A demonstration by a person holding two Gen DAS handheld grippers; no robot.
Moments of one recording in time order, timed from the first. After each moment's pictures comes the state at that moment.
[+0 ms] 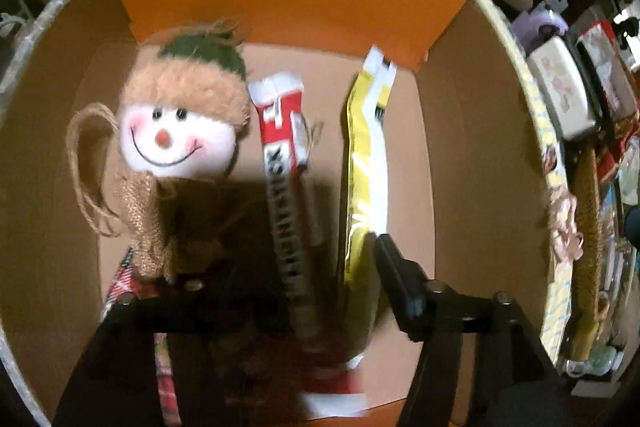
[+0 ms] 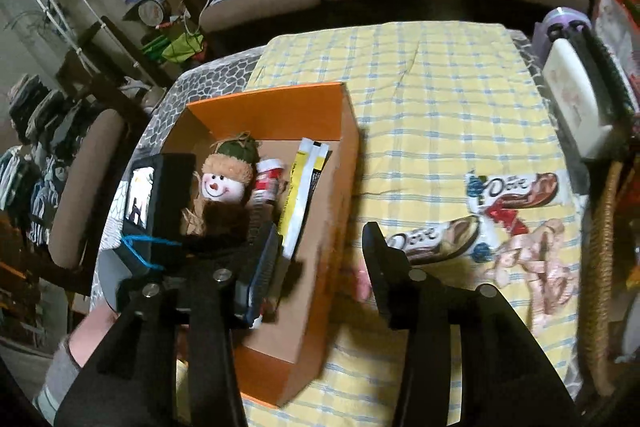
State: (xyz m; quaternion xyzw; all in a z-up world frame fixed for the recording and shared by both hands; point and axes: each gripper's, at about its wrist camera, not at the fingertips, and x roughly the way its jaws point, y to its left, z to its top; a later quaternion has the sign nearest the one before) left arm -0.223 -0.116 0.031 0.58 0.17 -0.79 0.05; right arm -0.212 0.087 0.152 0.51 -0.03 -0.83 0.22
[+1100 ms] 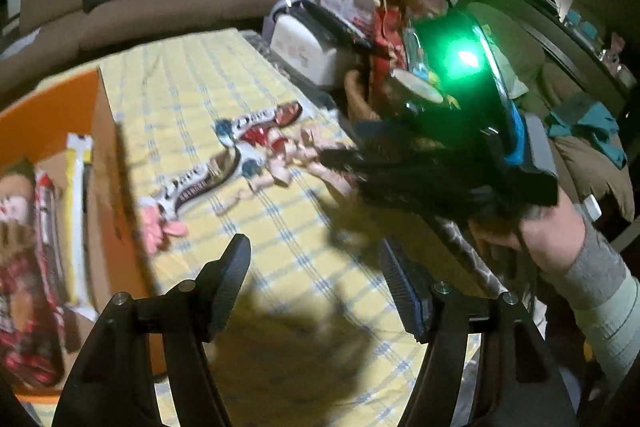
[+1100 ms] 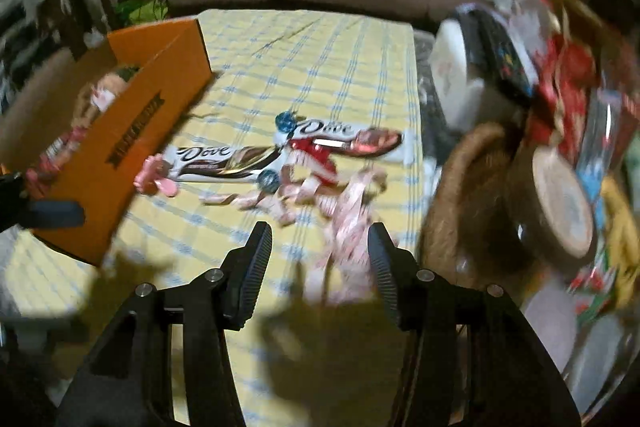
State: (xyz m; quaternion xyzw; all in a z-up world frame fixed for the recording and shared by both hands) left arm -0.131 0.093 0.098 0.43 0.05 -0.88 -0.20; right arm -0.184 0.232 0.085 0.45 0.14 -0.86 0.17
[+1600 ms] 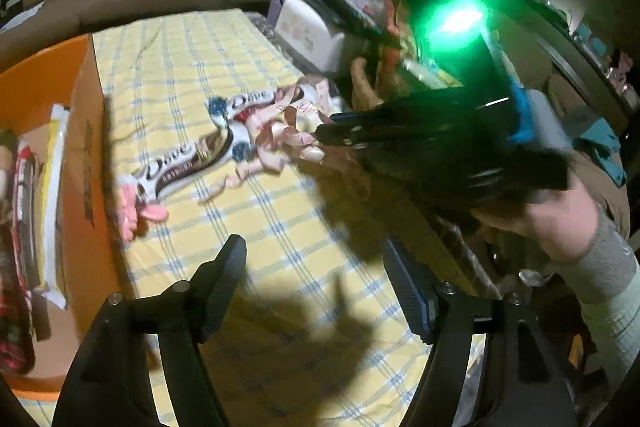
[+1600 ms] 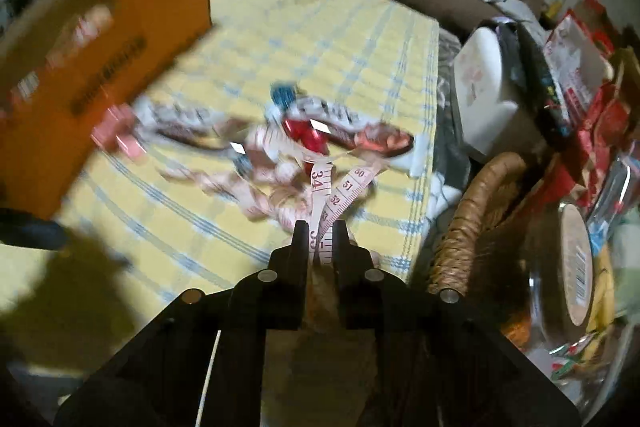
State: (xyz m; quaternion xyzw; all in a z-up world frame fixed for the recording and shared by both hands) left arm -0.139 0.098 0.085 0.44 0.08 -0.87 -0.20; right arm -0.199 0.224 0.082 0.48 0.17 -0.84 0.21
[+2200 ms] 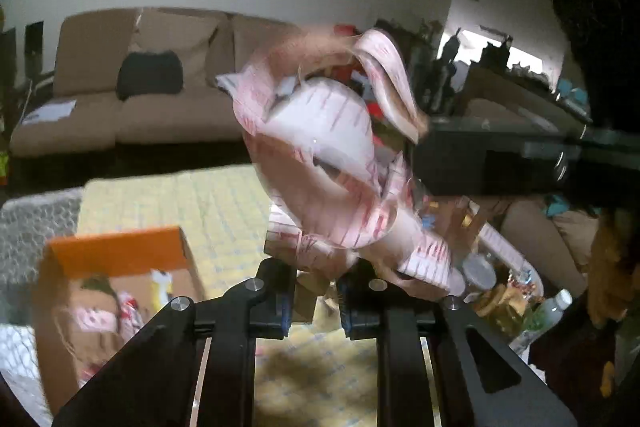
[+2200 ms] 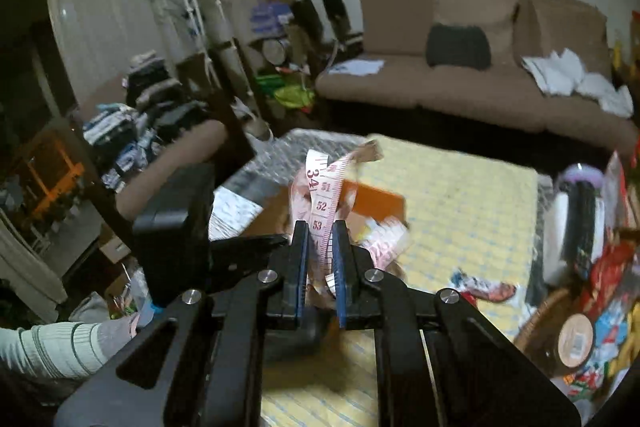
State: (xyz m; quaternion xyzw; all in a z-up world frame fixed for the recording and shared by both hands) left arm -0.126 0.006 0.248 0.26 0.08 -0.95 -0.17; right arm -0.108 0.133 0.336 0.33 0.02 -0.85 0.41
